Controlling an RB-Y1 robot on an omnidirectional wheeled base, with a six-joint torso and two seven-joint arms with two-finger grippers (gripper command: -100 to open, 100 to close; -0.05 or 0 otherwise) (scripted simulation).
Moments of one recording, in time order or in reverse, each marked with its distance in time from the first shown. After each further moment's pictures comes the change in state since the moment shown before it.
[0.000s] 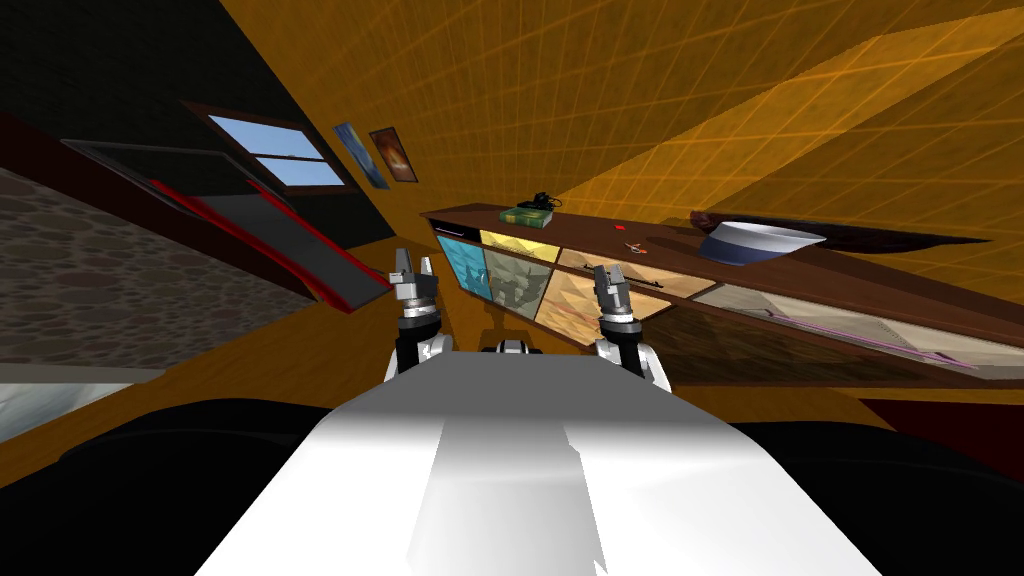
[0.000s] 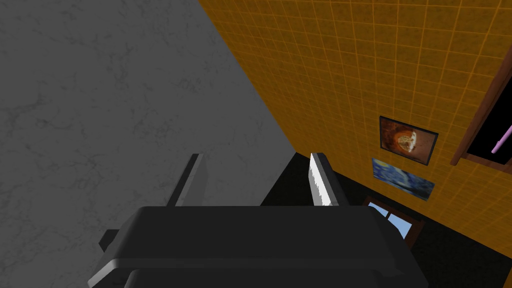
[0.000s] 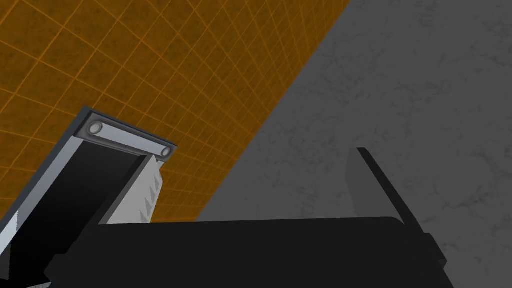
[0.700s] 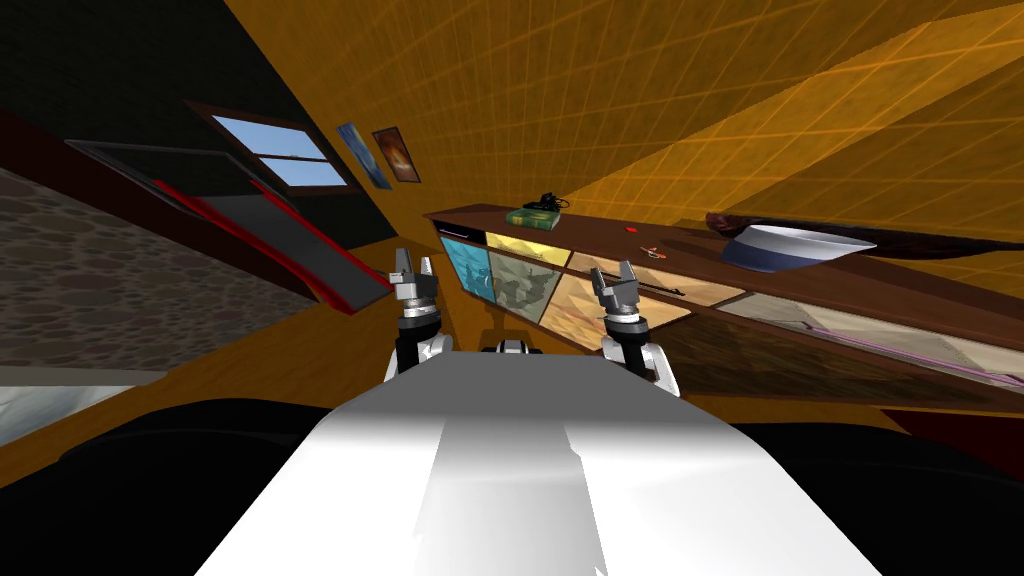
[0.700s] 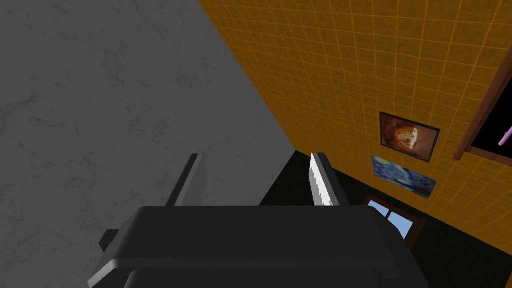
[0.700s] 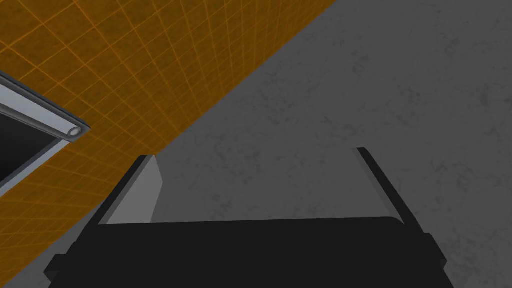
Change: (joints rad) left arm 0.000 0.000 0.000 0.000 0.000 0.000 0.000; right arm -0.025 -0.002 -0.079 0.016 0.132 -0.079 0.165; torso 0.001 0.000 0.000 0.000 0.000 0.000
